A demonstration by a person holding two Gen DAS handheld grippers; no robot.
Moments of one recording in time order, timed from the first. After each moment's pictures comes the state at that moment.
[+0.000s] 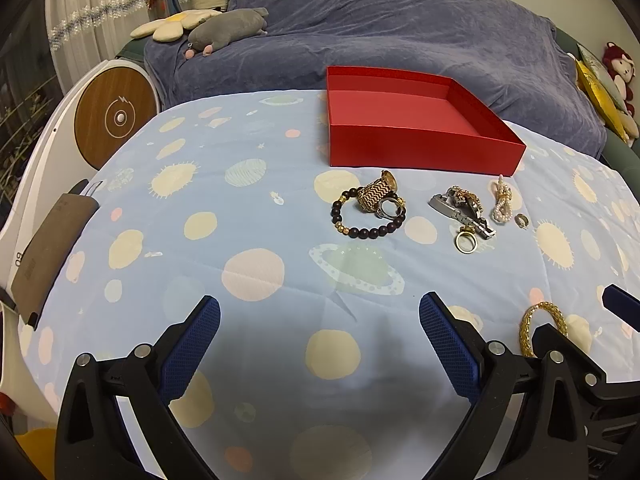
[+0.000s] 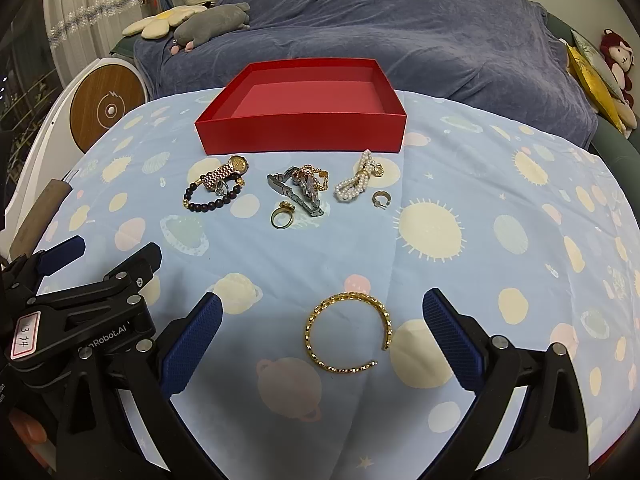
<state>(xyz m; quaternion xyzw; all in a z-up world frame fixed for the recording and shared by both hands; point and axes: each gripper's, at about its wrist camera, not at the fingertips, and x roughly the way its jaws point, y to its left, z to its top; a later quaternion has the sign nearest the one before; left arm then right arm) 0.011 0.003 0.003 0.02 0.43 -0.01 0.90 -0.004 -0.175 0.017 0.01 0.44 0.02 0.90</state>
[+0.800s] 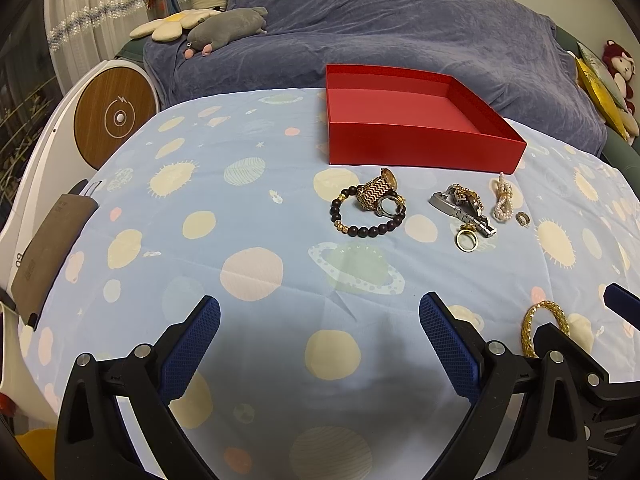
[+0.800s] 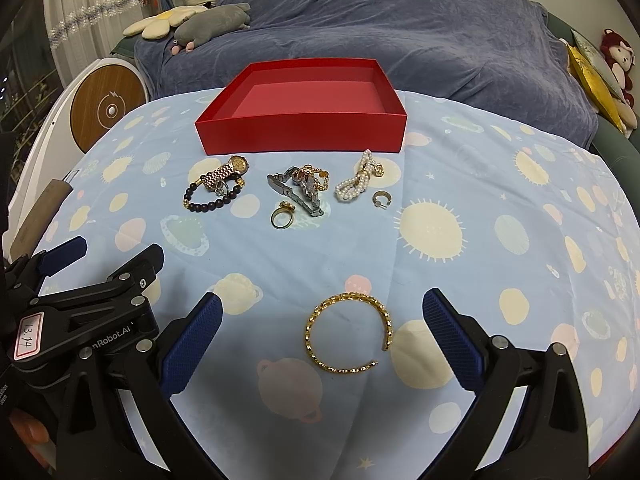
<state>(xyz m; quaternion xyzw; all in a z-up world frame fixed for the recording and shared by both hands) 0.012 0.002 0.001 0.02 0.43 0.00 0.90 -0.004 -0.175 0.017 0.01 0.44 0.02 0.90</state>
